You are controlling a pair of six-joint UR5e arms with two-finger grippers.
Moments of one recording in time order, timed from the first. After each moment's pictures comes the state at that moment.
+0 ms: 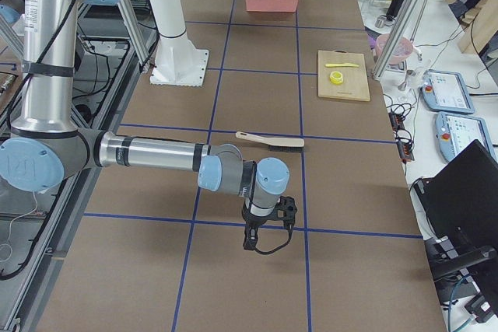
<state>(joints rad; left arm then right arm) -1.57 -1.35 -2.10 -1.74 -2.26 0.43 1.51 -1.71 1.64 -1.67 2.24 -0.04</state>
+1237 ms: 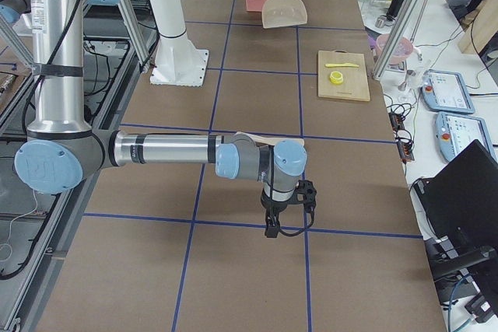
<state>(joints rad) -0.95 -1.84 -1.97 -1.51 -2.20 0.61 1.50 -1.61 1.65 -1.66 2.23 -0.05</state>
